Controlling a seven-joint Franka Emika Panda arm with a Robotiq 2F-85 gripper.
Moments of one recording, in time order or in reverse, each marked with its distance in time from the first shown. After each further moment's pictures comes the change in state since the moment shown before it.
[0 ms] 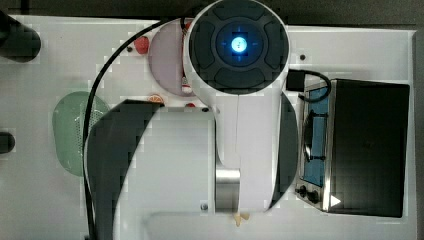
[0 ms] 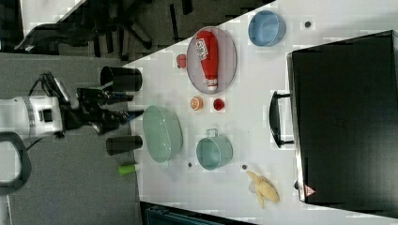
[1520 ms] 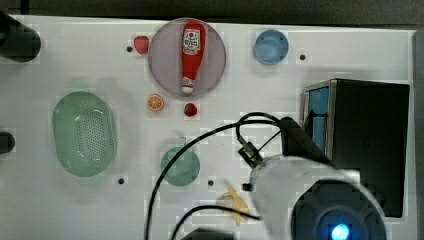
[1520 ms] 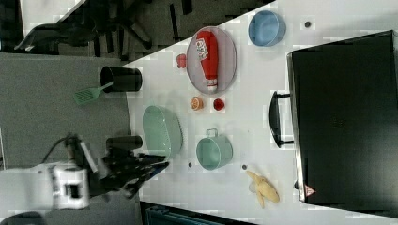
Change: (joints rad) arm -0.024 -0.365 -0.120 -0.379 -0.072 -0.014 -0.140
